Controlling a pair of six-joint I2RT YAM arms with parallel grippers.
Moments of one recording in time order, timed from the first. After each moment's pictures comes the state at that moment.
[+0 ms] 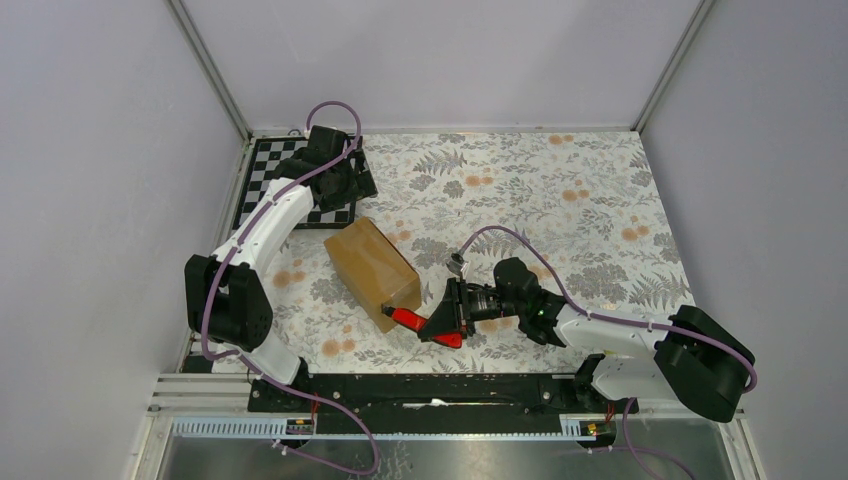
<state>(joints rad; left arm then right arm) -0.27 1.61 1.43 -0.70 -0.03 -0.56 0.92 1.22 0.44 0.54 -0.72 1.37</state>
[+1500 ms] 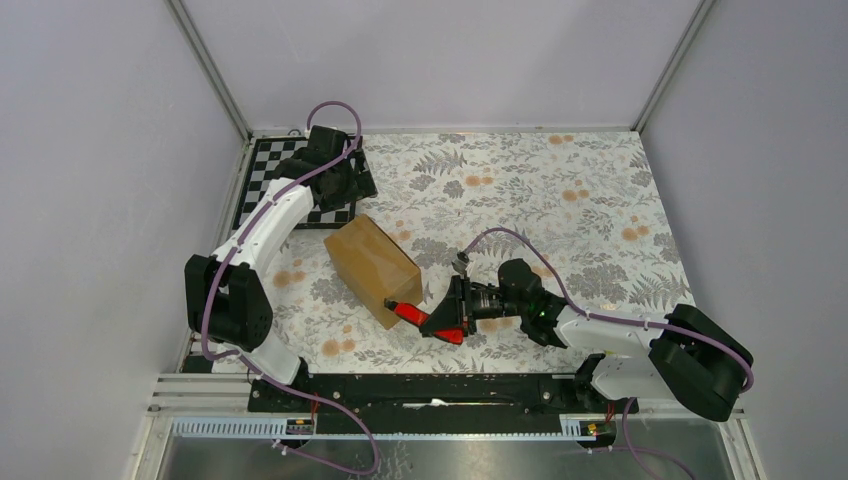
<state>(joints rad) -0.27 1.61 1.43 -0.70 -0.03 -0.55 0.89 1.24 0.40 0.61 -0.69 1.44</state>
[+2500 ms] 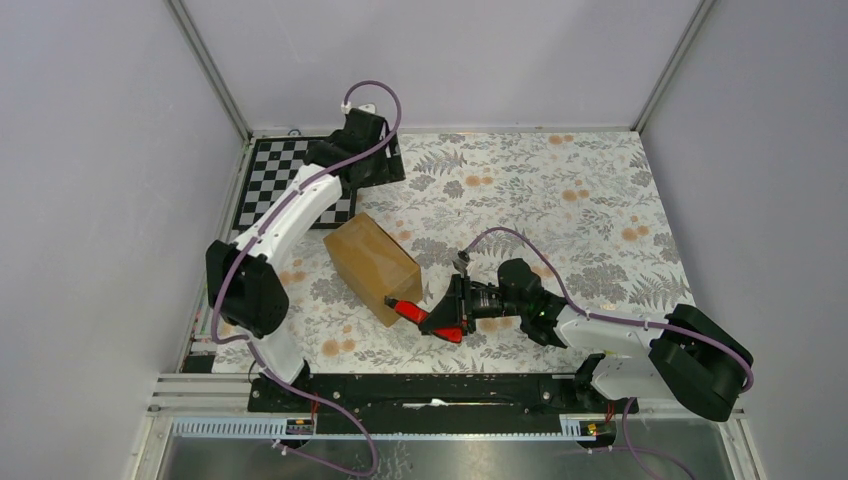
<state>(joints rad) -0.43 1.71 1.66 -0.71 -0.15 -0.52 0.89 1.24 0.40 0.61 -0.67 1.44</state>
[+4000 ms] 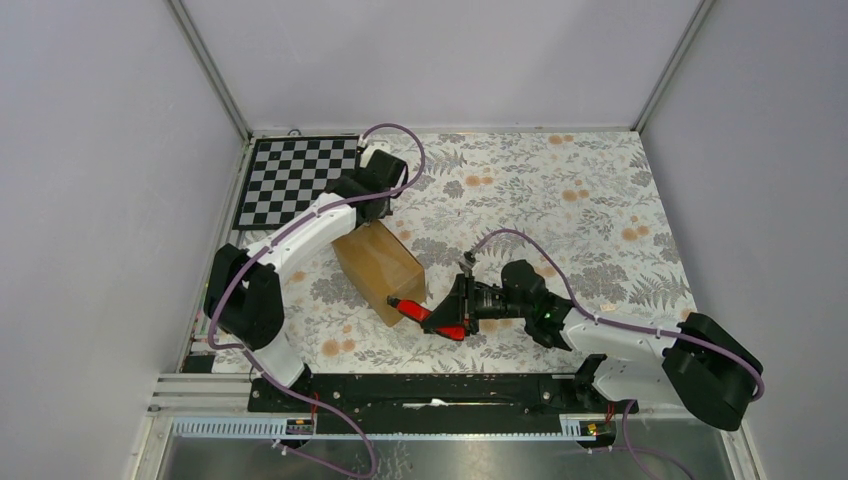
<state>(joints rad) -0.55 1.66 1.37 -0.62 -0.49 -0.42 0.89 1.18 0.40 0.53 -0.62 1.48</state>
